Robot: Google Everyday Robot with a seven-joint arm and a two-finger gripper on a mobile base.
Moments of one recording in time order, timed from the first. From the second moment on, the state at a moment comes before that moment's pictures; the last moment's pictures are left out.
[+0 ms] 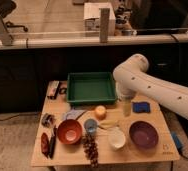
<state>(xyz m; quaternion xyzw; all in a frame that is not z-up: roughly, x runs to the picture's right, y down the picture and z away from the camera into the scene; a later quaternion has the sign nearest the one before) 0.144 0.060 0.717 -0.26 0.01 -0.09 0.96</state>
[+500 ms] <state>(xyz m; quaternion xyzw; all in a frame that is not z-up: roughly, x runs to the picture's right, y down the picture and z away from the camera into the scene) 0.129 0.050 0.729 -0.25 -0.01 -0.11 0.96</state>
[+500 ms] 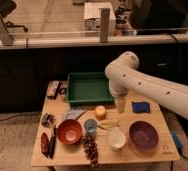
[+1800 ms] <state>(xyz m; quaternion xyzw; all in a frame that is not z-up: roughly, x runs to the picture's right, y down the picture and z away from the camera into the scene) 0.029 0.030 0.757 -0.24 -0.04 -0.16 0.96</state>
